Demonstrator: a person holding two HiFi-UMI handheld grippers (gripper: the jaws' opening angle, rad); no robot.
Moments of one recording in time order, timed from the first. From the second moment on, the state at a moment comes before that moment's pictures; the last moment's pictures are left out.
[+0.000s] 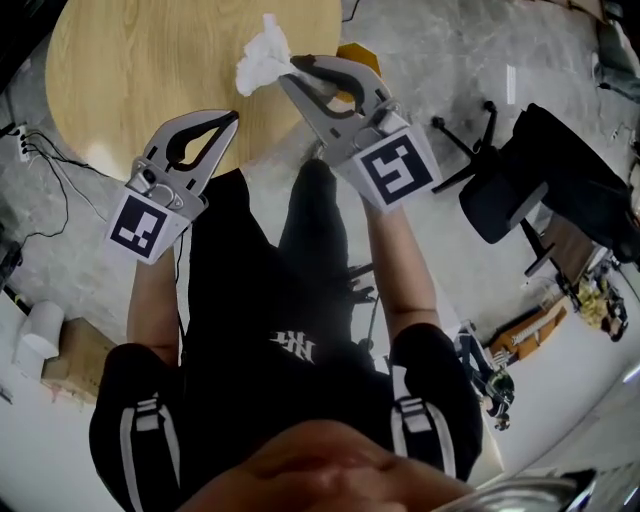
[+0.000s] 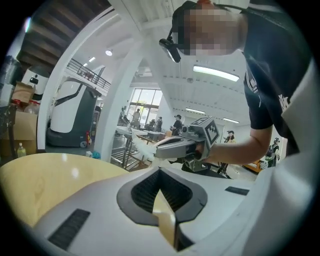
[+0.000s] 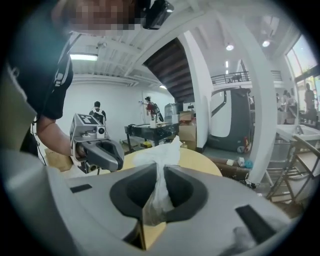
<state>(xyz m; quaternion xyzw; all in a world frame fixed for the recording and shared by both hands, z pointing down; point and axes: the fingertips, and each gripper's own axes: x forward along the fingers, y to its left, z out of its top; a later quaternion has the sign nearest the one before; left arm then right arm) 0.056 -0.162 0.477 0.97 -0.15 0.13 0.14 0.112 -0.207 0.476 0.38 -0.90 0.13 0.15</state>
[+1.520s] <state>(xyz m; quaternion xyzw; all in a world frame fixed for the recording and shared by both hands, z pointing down) 0.273 -0.047 0.849 0.96 -0.12 0.16 0.20 0.348 -0.094 1.001 0.37 -0.86 0.22 0.27</state>
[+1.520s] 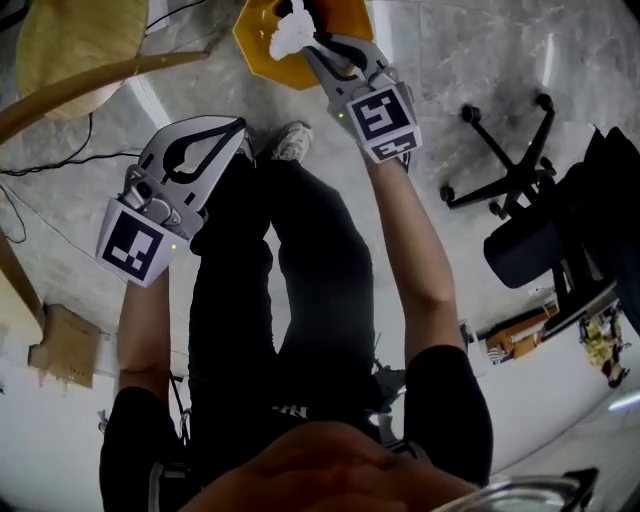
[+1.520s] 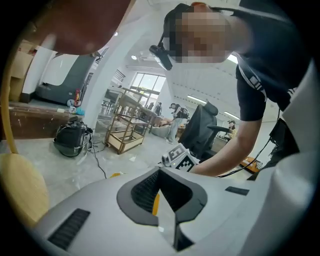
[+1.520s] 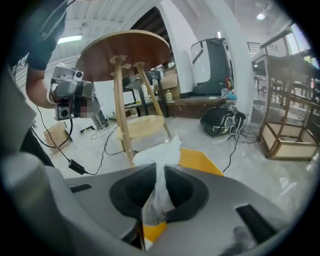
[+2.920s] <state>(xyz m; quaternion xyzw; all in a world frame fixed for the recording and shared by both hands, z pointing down) 0.200 -0.034 0.435 0.96 -0.21 0.07 0.17 0.273 -0.068 0.457 0.28 -0.93 0.18 0.13</state>
